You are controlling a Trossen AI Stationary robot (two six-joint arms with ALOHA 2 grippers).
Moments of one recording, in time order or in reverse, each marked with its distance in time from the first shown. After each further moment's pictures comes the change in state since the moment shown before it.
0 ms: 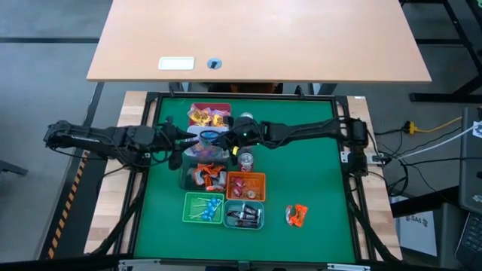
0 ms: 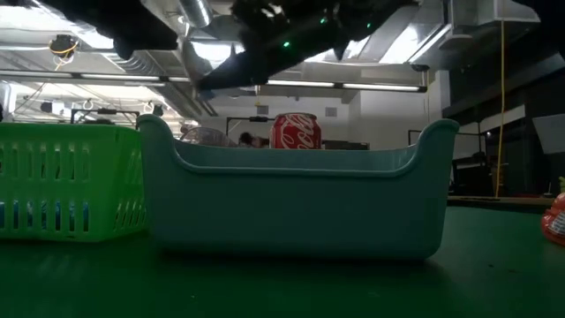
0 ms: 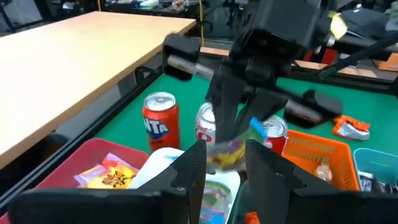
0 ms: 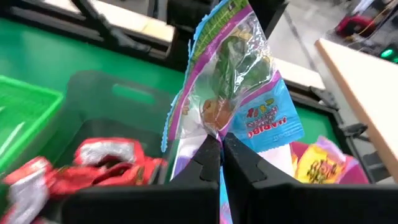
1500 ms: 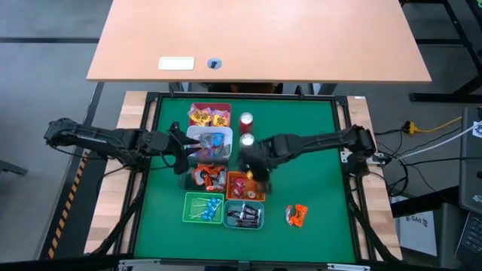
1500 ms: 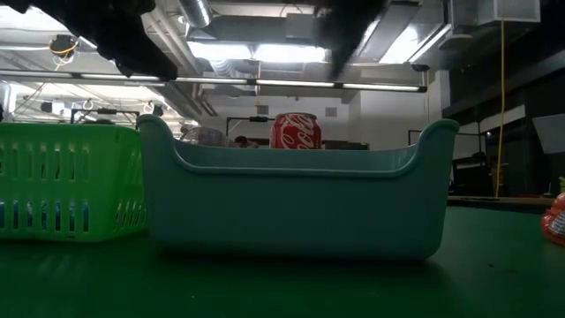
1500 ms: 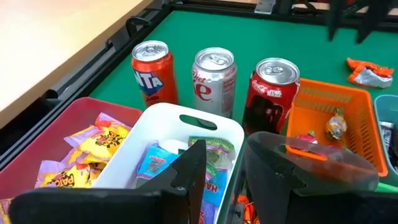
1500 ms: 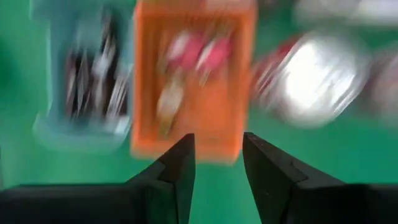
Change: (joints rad) left arm -0.005 0.118 0.000 -0.084 0.017 -0.033; right arm 0.238 -0.035 0.386 -1.279 0.060 0.456
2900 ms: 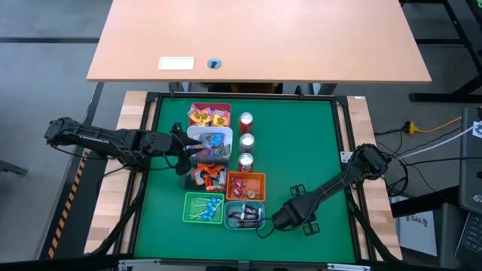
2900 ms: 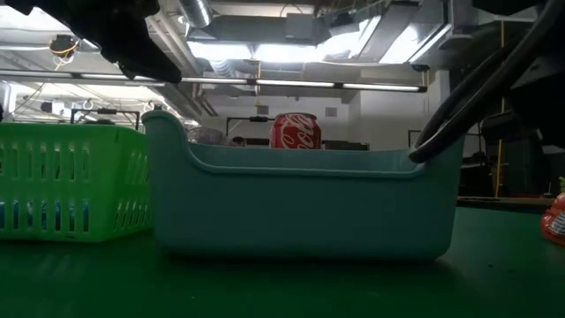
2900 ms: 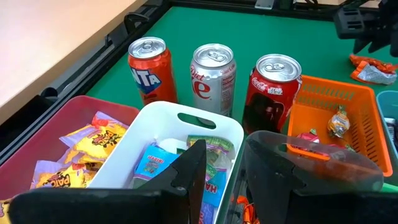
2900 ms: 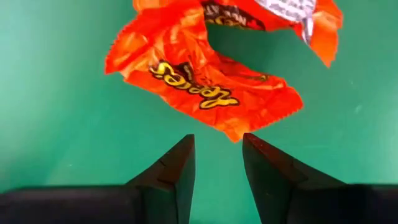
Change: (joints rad) left arm 0.000 0.039 0.000 0.025 0.000 -0.001; right arm 0.432 0.002 -0.570 -0.001 -0.165 0.167
